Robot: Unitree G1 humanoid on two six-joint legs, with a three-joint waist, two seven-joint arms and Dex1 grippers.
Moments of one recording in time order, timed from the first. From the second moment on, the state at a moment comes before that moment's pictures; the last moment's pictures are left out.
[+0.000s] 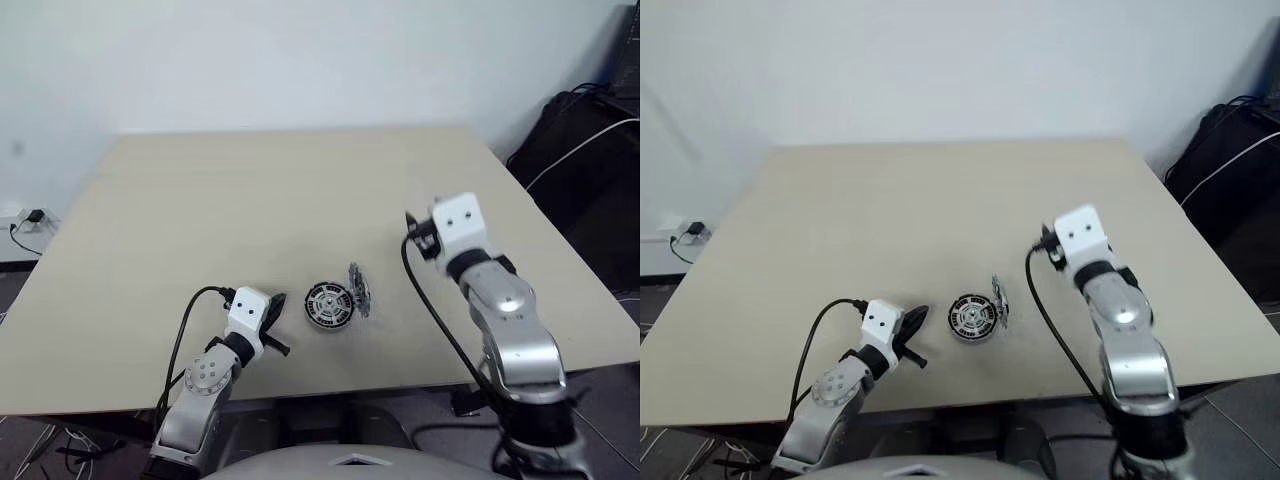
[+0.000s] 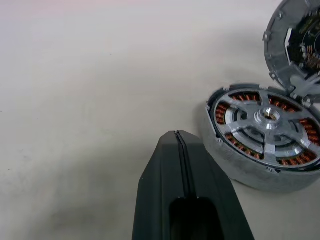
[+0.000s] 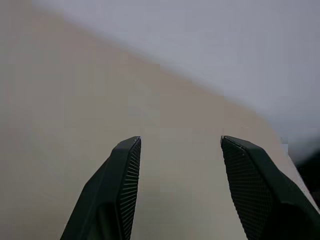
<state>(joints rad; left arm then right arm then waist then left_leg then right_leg) 0.20 0.19 -0.22 -0.12 -0.05 0.12 -0.36 -0.06 -0.42 0.04 -0.55 -0.12 0.75 0.28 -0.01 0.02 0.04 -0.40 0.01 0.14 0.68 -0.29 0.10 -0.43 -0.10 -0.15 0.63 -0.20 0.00</state>
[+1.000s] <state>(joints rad) 0.19 0.20 -0.21 -0.10 -0.05 0.10 -0.39 -0.08 -0.46 0.25 -0.59 0.08 0.99 0.47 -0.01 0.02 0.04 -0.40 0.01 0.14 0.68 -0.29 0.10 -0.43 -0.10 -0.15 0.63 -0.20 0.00</state>
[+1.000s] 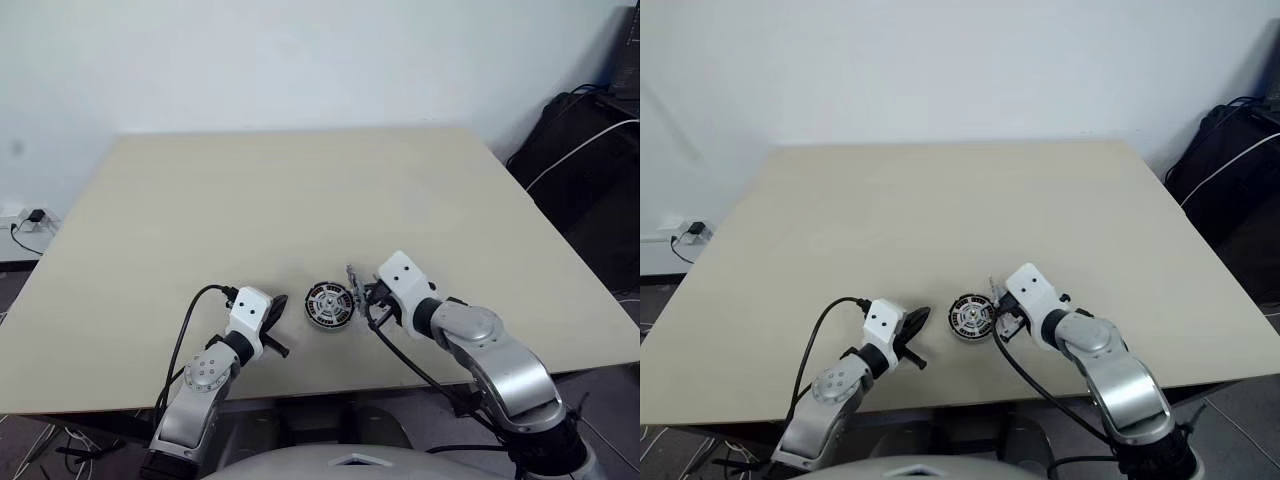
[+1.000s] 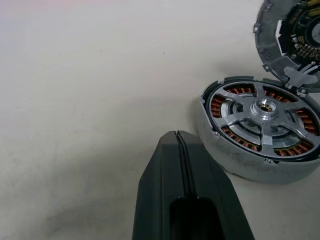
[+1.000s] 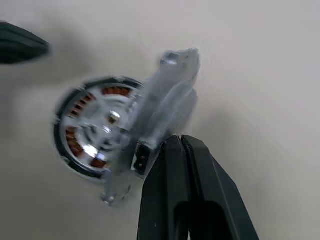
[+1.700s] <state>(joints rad) 0.19 0.20 -0.21 -0.10 -0.04 0.11 -0.37 -0.21 -0.28 0.35 -0.21 0.12 0.82 0.50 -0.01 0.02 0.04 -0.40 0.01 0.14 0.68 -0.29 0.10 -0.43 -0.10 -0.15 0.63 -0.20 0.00</state>
